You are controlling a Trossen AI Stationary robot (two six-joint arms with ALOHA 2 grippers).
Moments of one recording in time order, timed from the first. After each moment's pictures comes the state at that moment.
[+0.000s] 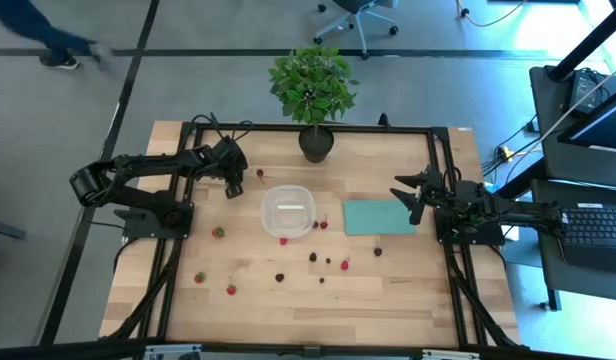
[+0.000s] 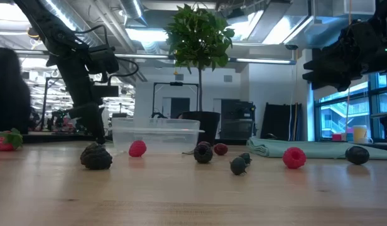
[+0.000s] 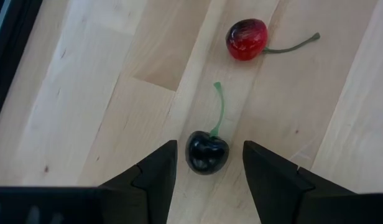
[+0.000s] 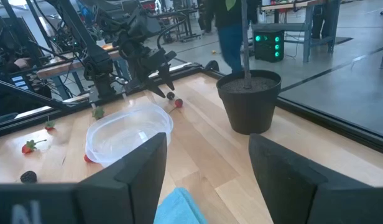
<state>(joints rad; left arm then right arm) 0.69 1.24 0.47 -0.28 -0.08 0.36 -0.07 0.02 0.08 -0.14 0.32 0.23</state>
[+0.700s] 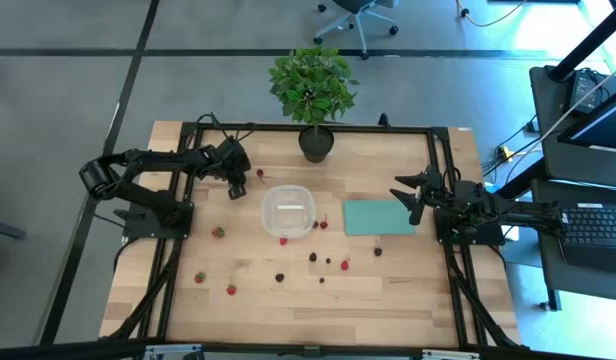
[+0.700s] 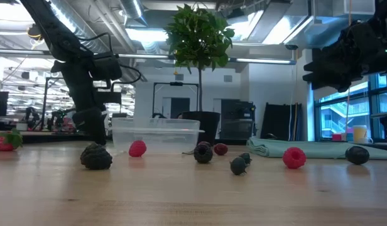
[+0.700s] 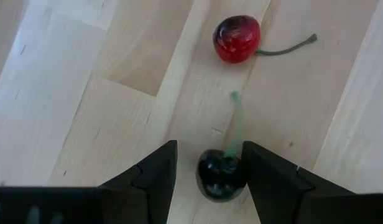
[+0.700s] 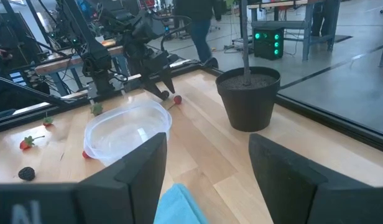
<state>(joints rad) 0.70 1.37 0.47 -0.22 -0.03 0.34 -0.07 0.02 0.08 -0.16 0.32 0.23</state>
